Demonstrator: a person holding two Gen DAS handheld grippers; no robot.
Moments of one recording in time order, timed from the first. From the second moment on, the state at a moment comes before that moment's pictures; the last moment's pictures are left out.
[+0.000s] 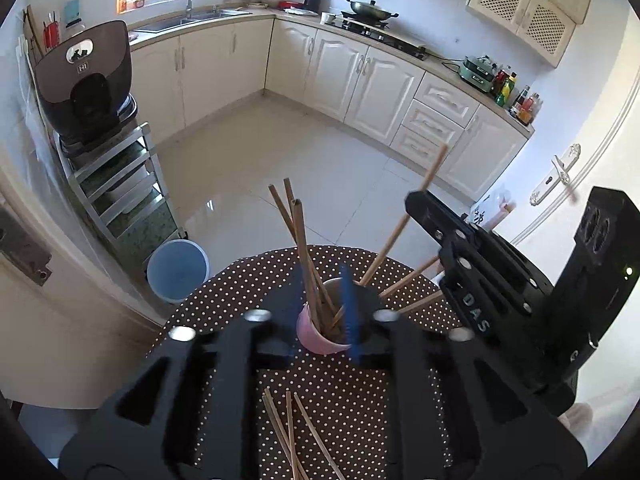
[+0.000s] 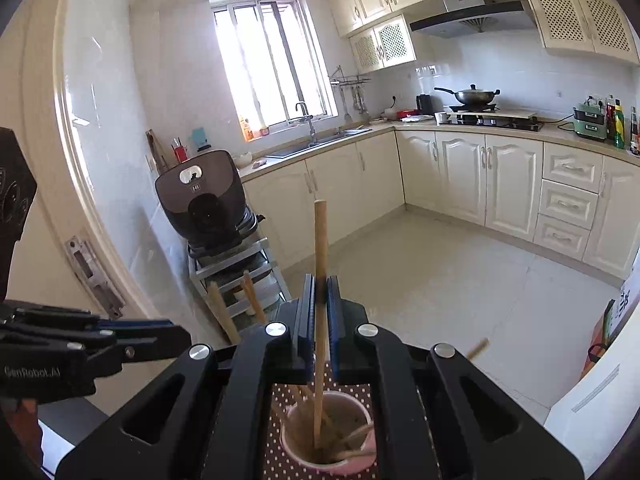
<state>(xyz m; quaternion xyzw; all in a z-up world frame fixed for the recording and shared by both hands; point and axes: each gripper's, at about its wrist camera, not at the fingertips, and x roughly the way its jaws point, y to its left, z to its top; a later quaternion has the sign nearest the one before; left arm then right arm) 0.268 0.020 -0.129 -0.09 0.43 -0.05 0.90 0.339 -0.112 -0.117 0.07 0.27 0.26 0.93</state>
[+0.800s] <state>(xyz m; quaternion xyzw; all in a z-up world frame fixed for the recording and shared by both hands) 0.198 0.045 -0.132 -0.08 0.43 -0.03 0.90 0.263 -0.105 -0.135 0.07 0.34 0.22 0.91</state>
